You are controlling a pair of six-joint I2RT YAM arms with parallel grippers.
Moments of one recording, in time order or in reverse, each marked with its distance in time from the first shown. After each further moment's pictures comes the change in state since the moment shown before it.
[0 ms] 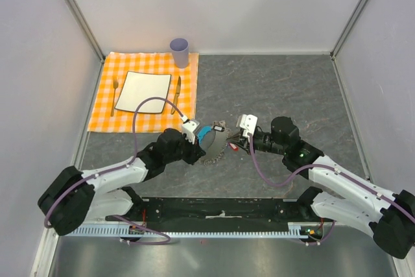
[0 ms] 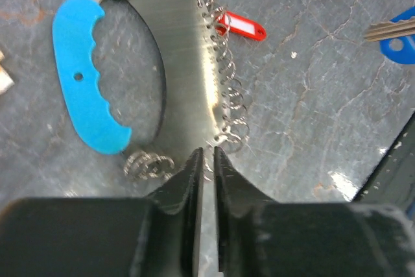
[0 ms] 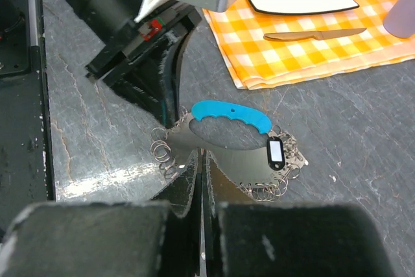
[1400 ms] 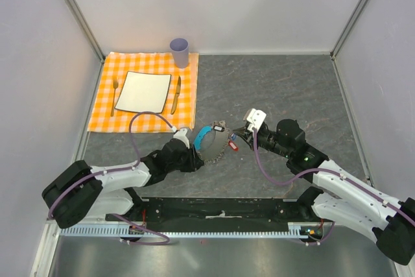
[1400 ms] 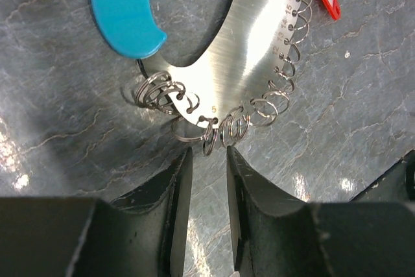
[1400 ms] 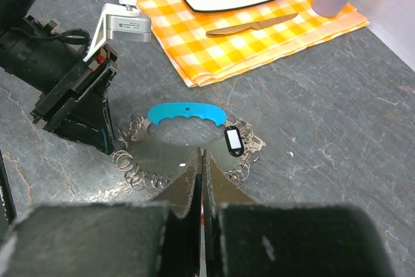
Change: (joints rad) left arm -0.094 0.047 -0.068 -0.064 -0.213 -0.488; right arm 0.000 -0.070 -0.021 0.016 0.214 0.066
